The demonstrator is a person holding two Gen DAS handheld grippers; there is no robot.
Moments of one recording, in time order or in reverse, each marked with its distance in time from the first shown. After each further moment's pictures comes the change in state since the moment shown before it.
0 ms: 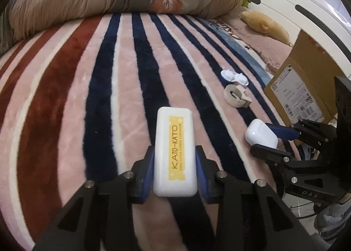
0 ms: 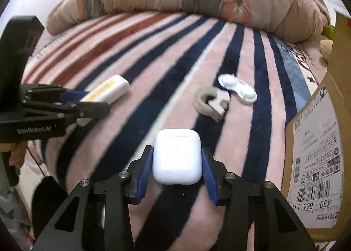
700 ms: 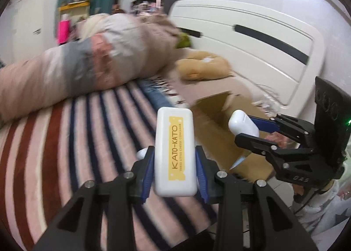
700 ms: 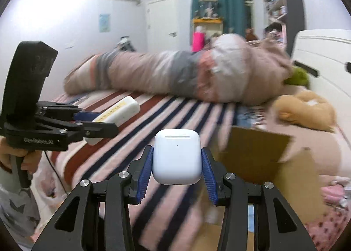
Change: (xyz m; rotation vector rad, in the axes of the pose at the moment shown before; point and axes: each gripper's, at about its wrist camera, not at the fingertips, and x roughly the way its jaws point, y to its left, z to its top) left arm -0.136 -0.160 0.076 0.250 -0.237 -0.143; right arm -0.209 -0.069 -0.003 0.021 -0.428 -0.045
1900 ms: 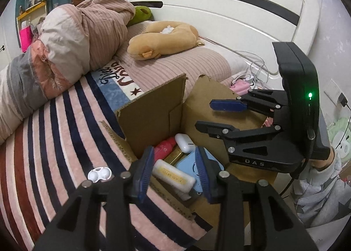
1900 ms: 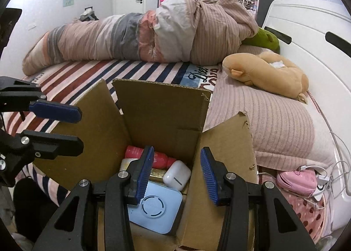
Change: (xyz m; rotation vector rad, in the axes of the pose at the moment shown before) left arm 0.118 -0.089 0.044 0.162 0.187 -0.075; right arm 0.051 -0.128 -0.019 0.036 0.252 -0.174
